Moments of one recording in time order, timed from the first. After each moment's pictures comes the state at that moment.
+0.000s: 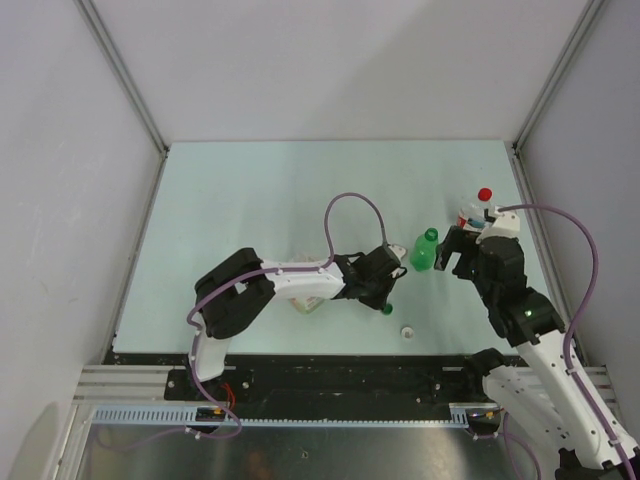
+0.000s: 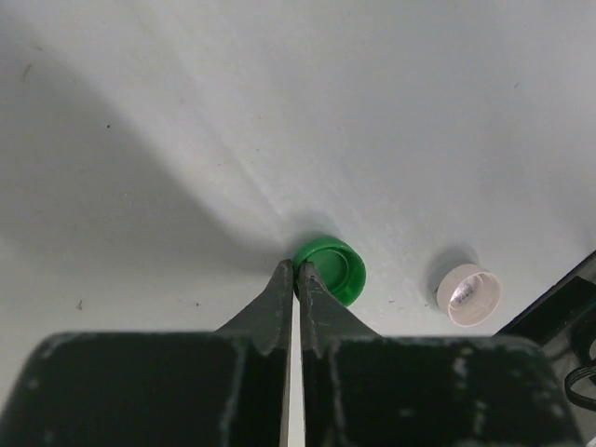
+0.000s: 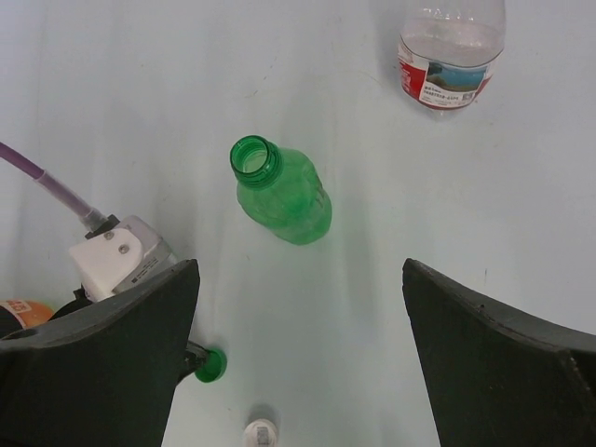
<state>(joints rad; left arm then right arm) -1.09 1.98 1.29 -0.27 0.02 -0.52 0.37 0.64 0.75 -0.56 0.31 0.38</state>
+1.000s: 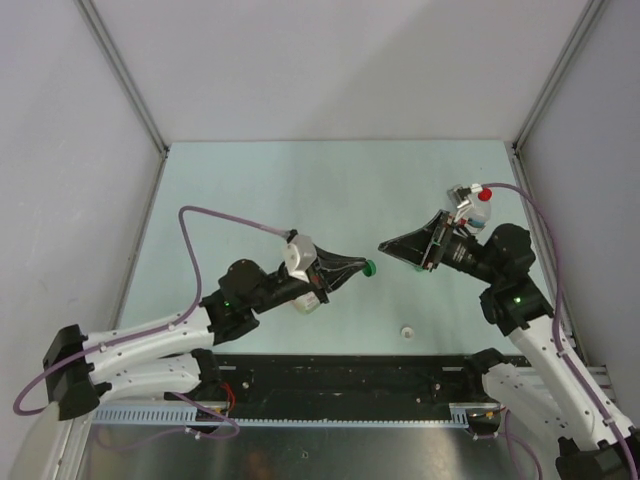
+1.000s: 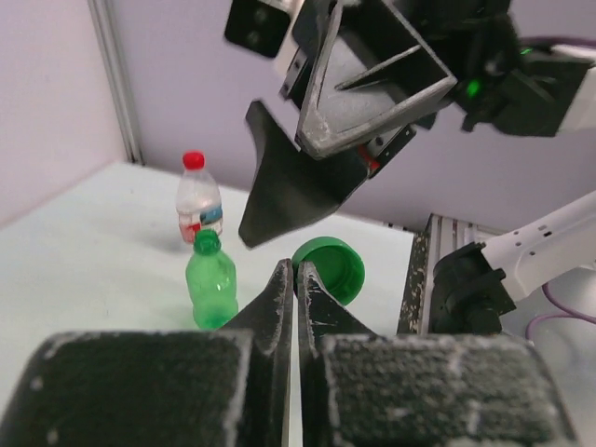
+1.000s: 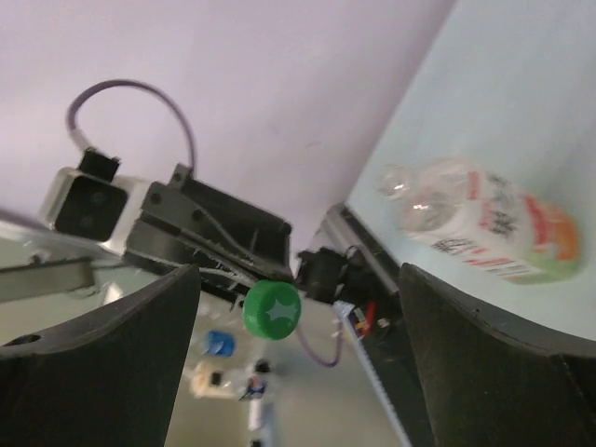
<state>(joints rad) -1.09 1.00 0.68 0.54 0.12 -0.12 0.36 0.69 0.75 -0.03 -0.69 1.01</state>
